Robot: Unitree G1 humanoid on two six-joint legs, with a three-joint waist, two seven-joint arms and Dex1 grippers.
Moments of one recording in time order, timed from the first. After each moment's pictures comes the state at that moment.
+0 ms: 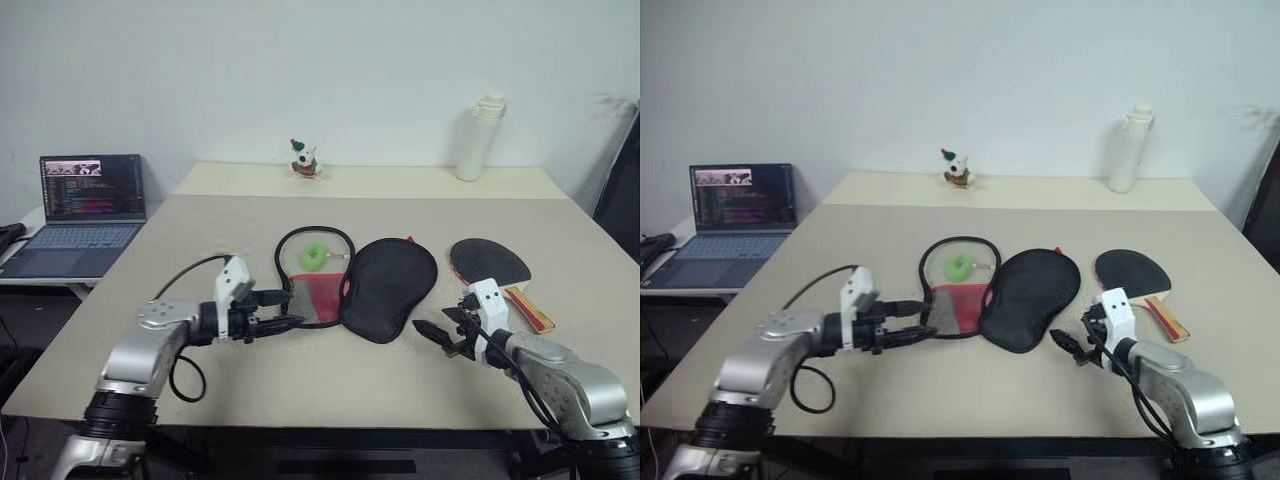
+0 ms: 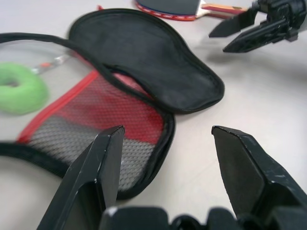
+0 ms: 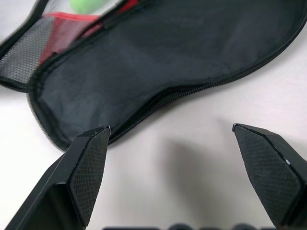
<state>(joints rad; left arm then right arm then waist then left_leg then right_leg) -0.44 0.67 0.05 0.07 -0.38 0.45 -1.16 -0.30 -0.45 -0.07 -0.24 0.49 0.91 0.38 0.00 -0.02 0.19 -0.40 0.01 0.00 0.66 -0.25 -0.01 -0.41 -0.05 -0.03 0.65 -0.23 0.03</state>
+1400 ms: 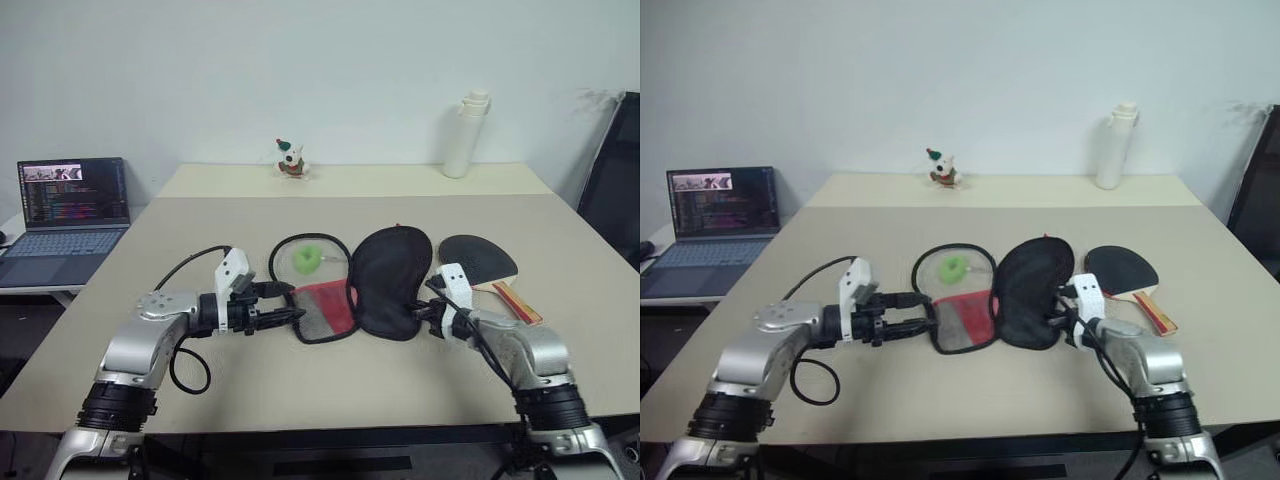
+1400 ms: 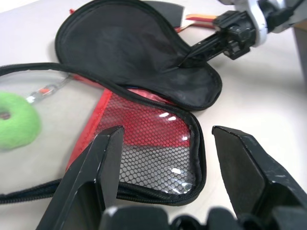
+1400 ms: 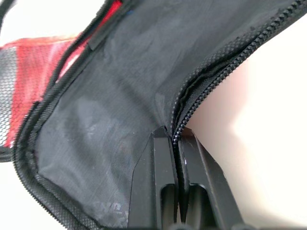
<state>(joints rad) -0.49 0.65 -0.02 0.08 -0.39 0.42 -1.16 -0.51 -0.41 -0.02 0.03 0.41 0.95 0.44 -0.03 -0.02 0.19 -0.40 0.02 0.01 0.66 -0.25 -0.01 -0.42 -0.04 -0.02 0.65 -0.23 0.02</state>
